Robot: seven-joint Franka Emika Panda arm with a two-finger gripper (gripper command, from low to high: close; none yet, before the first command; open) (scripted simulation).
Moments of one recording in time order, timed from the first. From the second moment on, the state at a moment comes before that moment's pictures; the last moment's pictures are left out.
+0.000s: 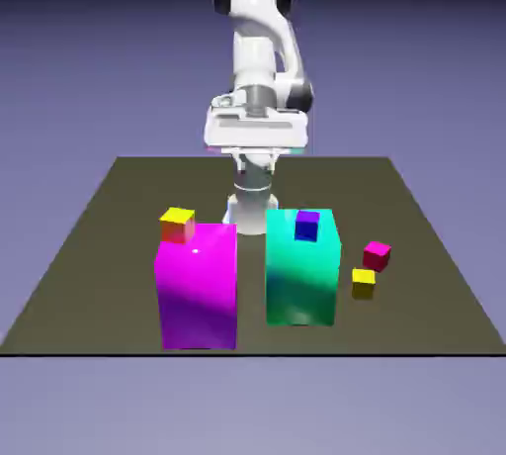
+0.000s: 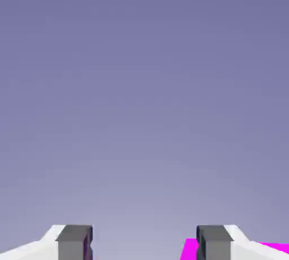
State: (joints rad) arm 0.00 -0.58 0.04 -2.81 -0.01 3.04 0.72
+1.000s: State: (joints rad) arm -0.40 -0.91 1.13 -2.79 -0.37 3.18 0.25
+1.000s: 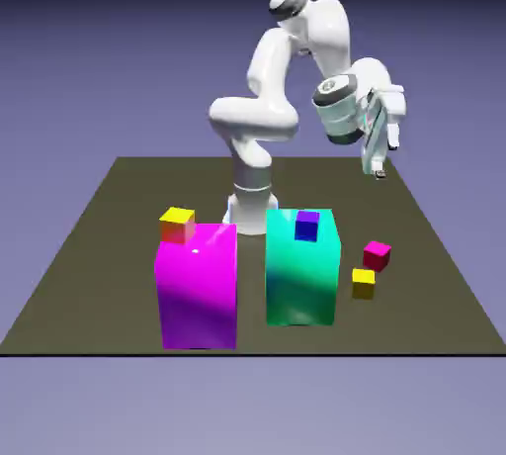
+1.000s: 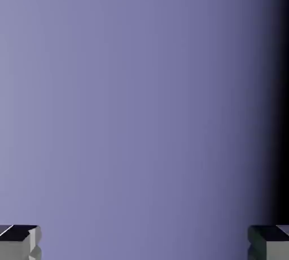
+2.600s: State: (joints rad) arm -0.28 -1.00 1.84 -2.76 -0.14 2.84 -0.40
